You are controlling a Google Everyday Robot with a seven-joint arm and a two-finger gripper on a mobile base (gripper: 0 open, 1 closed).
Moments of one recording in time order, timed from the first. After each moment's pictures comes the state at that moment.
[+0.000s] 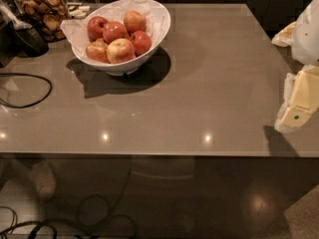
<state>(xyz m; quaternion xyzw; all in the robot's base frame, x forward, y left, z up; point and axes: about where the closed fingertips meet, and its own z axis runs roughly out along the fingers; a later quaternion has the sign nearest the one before) 0.438 -0.217 0.976 -0.60 0.78 -0.03 0.16</state>
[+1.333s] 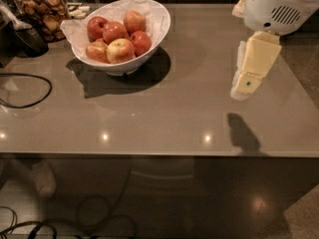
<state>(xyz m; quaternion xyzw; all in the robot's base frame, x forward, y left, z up) 0.485 -0.146 1.008 -0.63 0.75 -0.04 0.19</state>
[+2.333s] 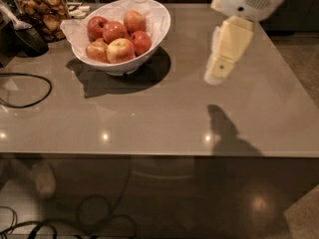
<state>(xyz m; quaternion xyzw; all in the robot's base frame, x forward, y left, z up) 0.509 -0.112 1.014 -0.63 0.75 0.00 0.21</state>
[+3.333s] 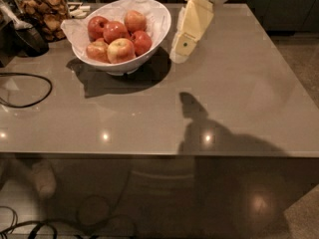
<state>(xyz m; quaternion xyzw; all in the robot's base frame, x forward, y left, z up) 0.554 -0.048 1.025 -0.64 0.73 0.07 0.24</state>
